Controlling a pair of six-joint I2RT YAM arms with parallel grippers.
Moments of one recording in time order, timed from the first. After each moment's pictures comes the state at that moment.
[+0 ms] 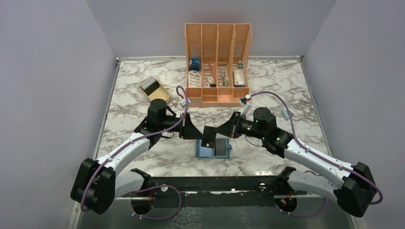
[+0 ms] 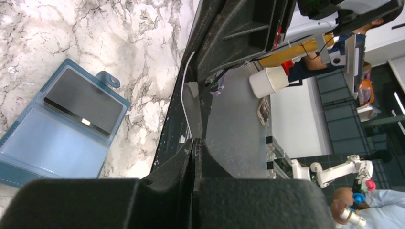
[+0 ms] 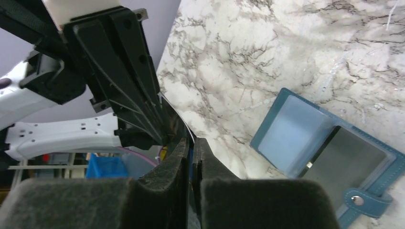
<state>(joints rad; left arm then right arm) -0.45 1.13 0.57 0.23 1.13 -0.66 0.75 1.01 0.61 0.09 -0.34 0.84</state>
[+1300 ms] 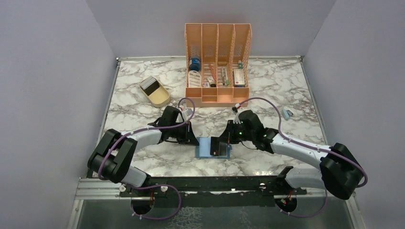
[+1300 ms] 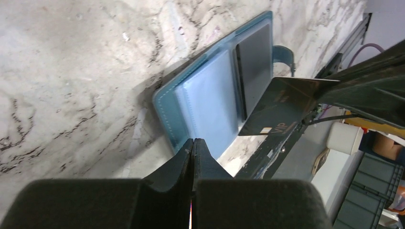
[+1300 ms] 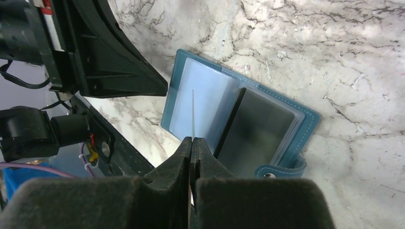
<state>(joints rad) -0.47 1.45 0.57 -0.02 0.68 -0.55 0.75 1.23 0.57 0.01 -0.24 0.73</state>
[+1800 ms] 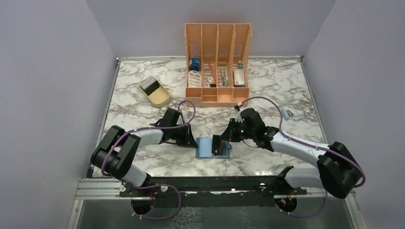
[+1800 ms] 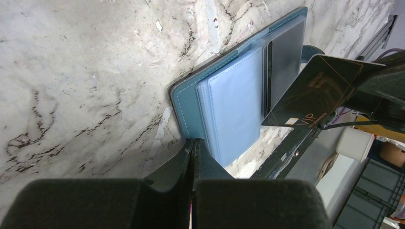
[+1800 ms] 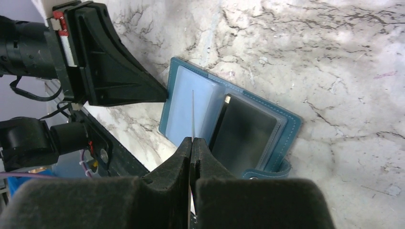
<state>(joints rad) -0.48 1.50 0.54 -0.02 0.61 -0.55 0.70 1.25 0.57 0.01 -0.26 0.72</state>
